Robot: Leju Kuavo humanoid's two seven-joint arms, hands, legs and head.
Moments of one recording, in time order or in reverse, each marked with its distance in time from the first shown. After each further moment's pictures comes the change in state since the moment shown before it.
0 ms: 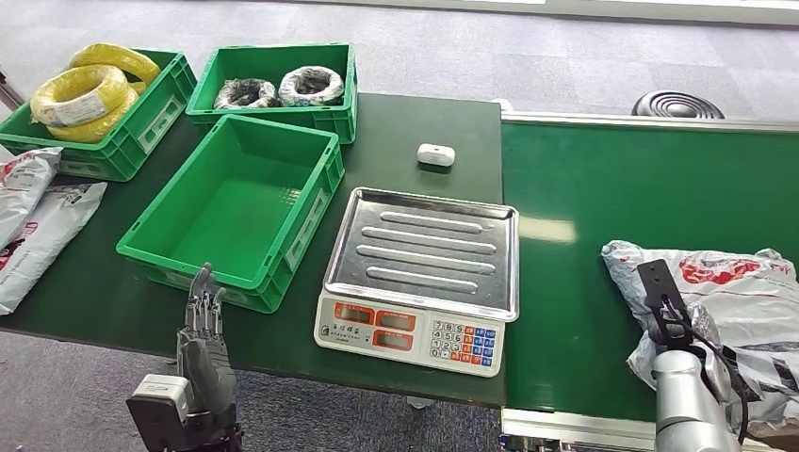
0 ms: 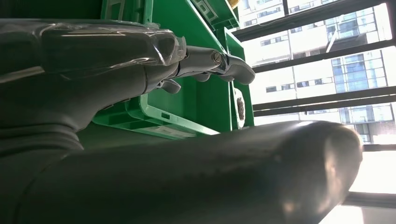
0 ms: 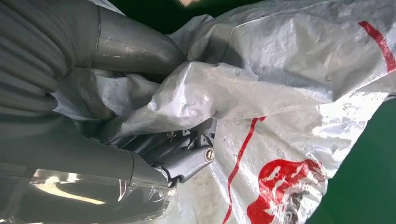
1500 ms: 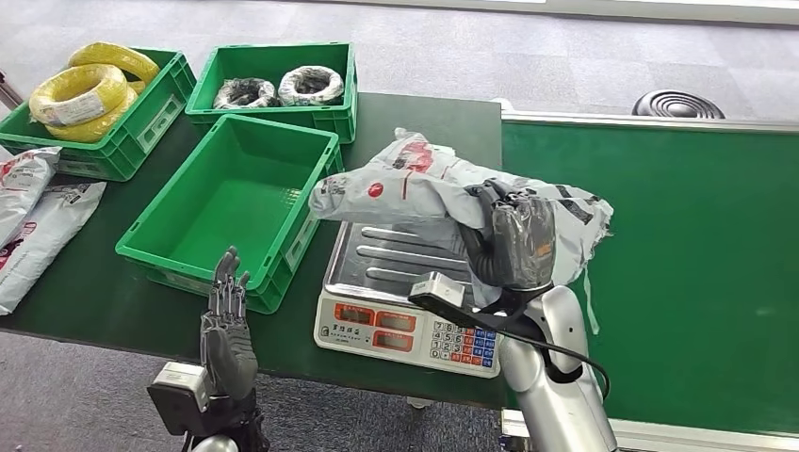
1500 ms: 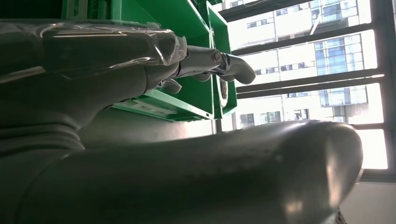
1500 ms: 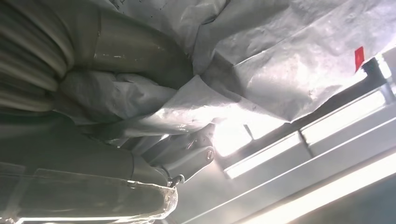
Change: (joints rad) left arm -0.087 -0.002 -0.064 0.062 0.030 -0.037 -0.040; right arm 0.190 0.240 0.902 -0.842 0.089 -0.278 -0.338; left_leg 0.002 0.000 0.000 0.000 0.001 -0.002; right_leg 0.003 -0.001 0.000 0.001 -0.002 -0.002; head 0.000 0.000
